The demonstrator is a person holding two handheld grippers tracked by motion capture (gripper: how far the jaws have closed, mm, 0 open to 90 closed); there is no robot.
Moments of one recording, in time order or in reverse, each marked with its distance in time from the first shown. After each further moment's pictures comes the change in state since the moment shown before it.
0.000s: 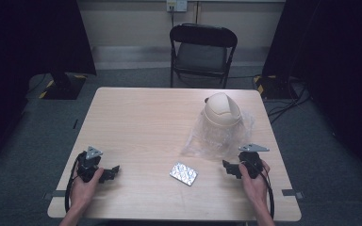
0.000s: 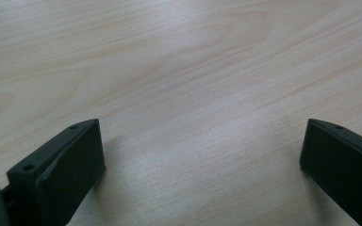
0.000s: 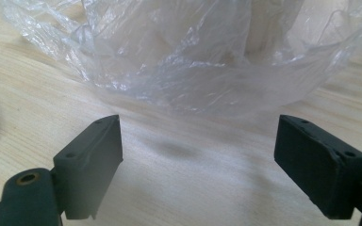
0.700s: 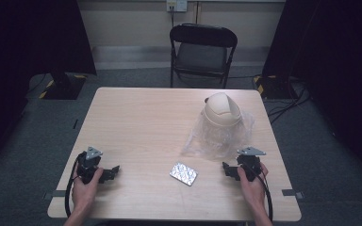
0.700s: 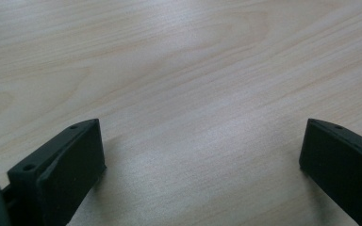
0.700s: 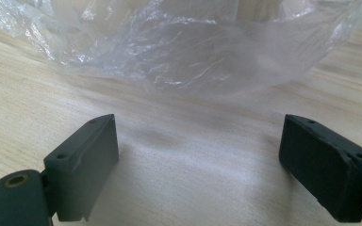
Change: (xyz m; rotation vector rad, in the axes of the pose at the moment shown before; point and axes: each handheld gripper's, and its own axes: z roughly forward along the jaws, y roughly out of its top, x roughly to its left) left arm 0.000 0.000 0.000 -0.002 0.001 -0.004; right arm 0.000 -0.015 0.015 0.001 -0.068 -0.012
